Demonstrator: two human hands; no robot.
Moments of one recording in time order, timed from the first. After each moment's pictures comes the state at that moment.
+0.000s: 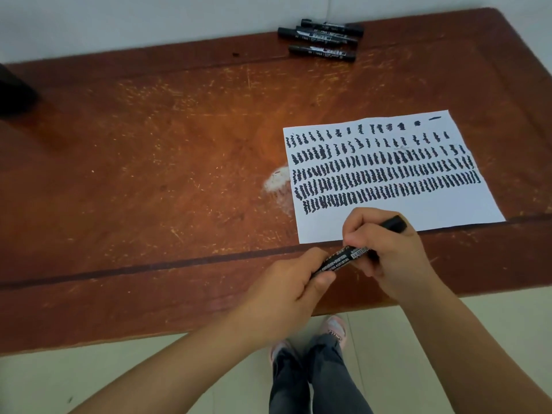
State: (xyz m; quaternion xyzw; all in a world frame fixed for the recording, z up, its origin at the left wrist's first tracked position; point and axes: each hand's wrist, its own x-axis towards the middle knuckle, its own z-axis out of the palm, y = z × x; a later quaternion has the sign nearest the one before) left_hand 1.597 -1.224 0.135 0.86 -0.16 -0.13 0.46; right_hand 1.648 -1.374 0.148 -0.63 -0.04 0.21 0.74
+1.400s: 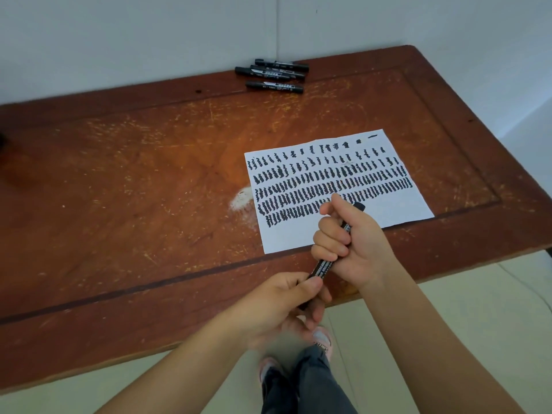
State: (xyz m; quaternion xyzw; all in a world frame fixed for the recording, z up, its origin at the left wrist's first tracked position) left_hand 1.593 -1.259 0.155 0.53 0.04 -0.43 0.73; right_hand 1.652 -1.387 0.165 -0.34 0.18 0.25 0.89
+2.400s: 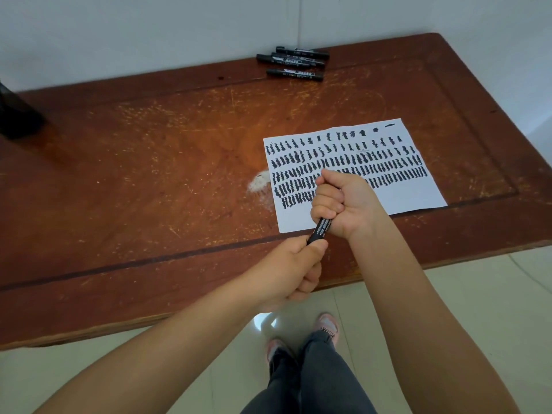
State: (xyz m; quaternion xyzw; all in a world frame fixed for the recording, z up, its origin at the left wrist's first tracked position) left_hand 1.591 -1.260 0.182 0.62 0.09 -0.37 0.69; right_hand 1.673 -1.365 0.181 -0.34 0.24 0.28 0.86
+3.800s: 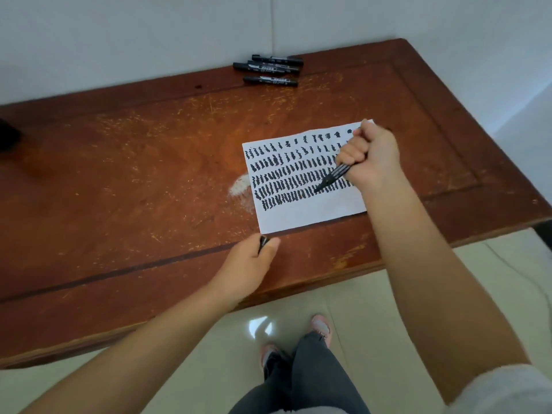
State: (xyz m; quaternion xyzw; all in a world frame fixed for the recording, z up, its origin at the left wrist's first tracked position) left_hand 1.590 -1.242 0.162 0.86 0.06 -0.19 0.47; right_hand 1.709 -1.414 0.208 -0.35 0.25 0.03 0.90
